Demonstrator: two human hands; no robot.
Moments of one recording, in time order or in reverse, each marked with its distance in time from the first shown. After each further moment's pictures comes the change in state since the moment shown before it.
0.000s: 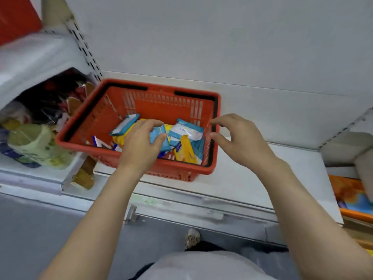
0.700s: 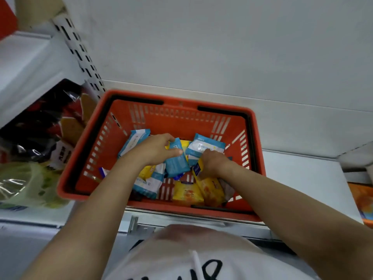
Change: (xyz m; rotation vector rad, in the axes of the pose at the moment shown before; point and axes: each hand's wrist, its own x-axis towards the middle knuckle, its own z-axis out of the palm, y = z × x) left_hand 0.143 -0.108 0.015 0.067 -0.795 -0.145; right_hand 0.146 -0.027 0.163 -0.401 -0.801 0.302
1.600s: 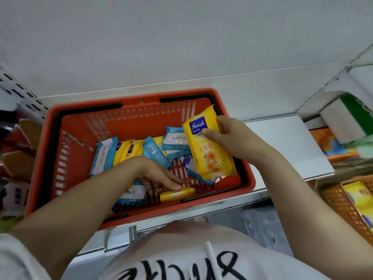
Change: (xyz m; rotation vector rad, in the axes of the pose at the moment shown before) left_hand 0.057 0.001 0.063 0.183 -1.060 -0.048; right_hand -0.115 0.048 -0.021 0.982 0.510 0.161
